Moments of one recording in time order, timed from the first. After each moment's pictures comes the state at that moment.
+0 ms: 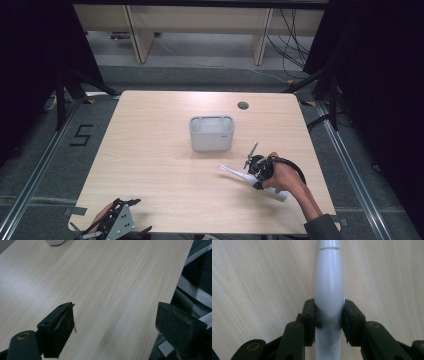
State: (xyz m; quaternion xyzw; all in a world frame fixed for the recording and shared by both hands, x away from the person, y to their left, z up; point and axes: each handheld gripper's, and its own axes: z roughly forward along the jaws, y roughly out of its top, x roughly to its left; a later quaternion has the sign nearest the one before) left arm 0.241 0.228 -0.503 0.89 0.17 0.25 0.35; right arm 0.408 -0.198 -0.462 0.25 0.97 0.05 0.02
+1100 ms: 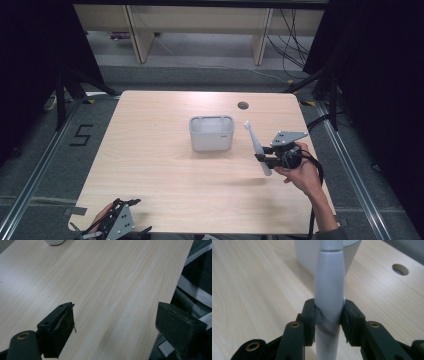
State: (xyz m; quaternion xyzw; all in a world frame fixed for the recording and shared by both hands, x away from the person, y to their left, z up) left arm 0.241 0.228 -0.504 0.89 0.17 0.25 0.35; right arm 0.400 -0.251 -0.408 0.29 0.86 0.37 0.17
